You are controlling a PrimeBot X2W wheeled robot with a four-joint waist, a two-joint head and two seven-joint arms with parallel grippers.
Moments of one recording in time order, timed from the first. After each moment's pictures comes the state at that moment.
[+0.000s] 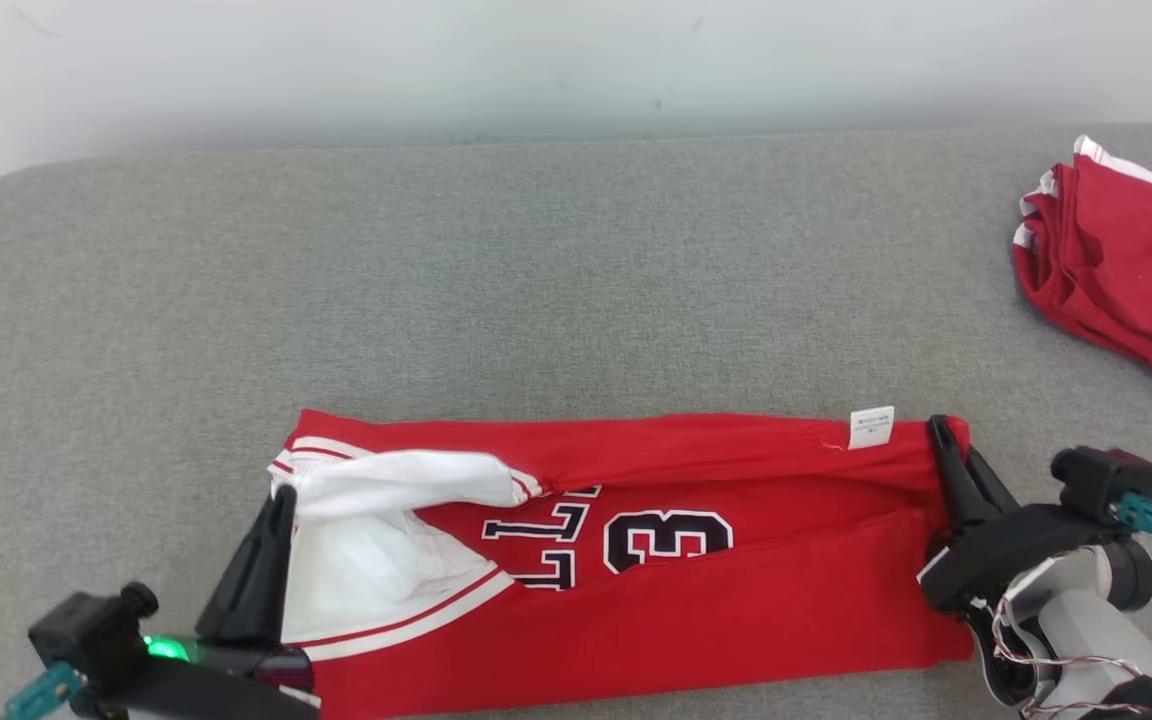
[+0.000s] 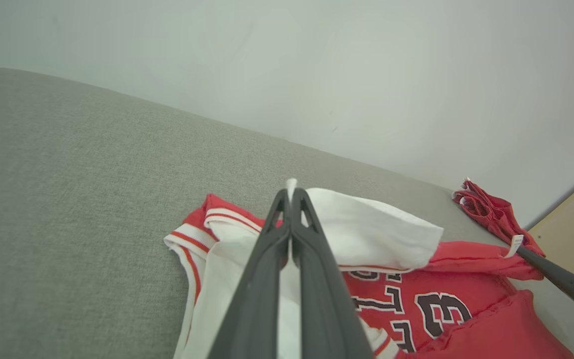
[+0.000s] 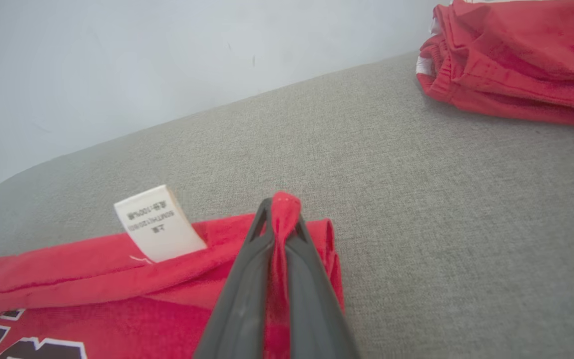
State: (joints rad) left arm -0.25 0.33 -0.33 0.07 -0.71 -0.04 -0.26; right arm -0.48 -0.36 0.51 0.61 0.70 0.13 -0.26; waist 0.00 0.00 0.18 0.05
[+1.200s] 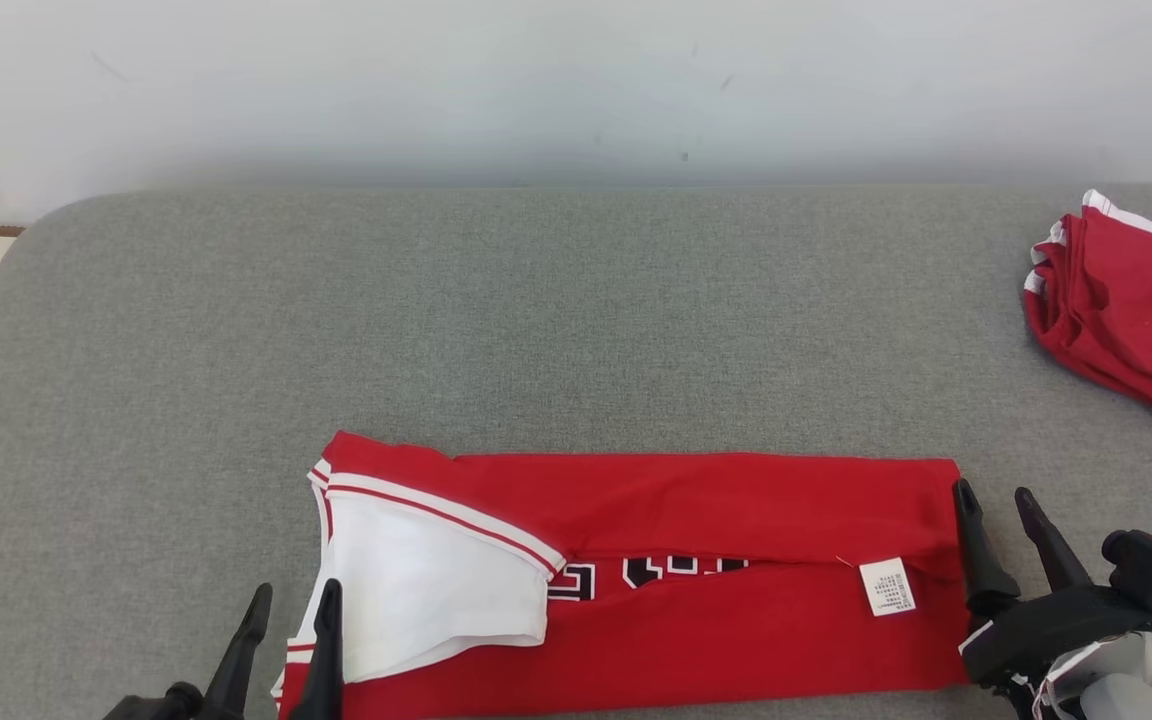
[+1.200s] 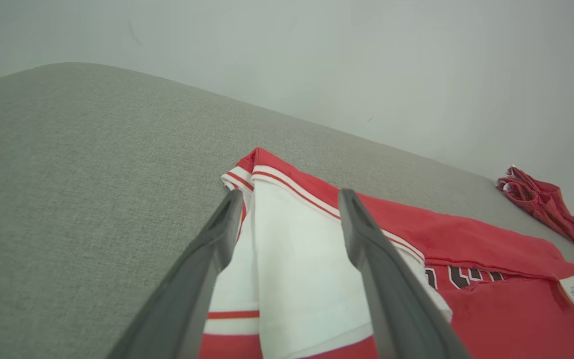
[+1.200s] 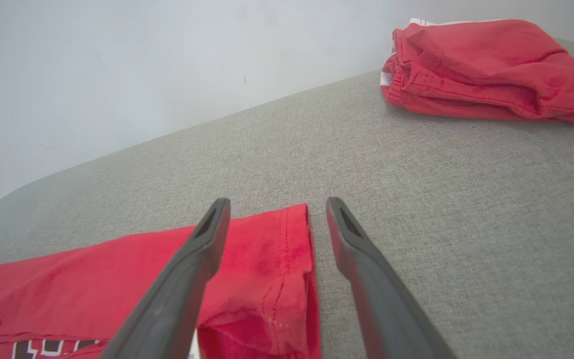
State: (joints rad) left arm -0.07 0.10 -0.10 0.11 -0.38 -0.08 -0.26; right arm -0.27 -0.35 0.33 0.46 0.63 0.13 -0.26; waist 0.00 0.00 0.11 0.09
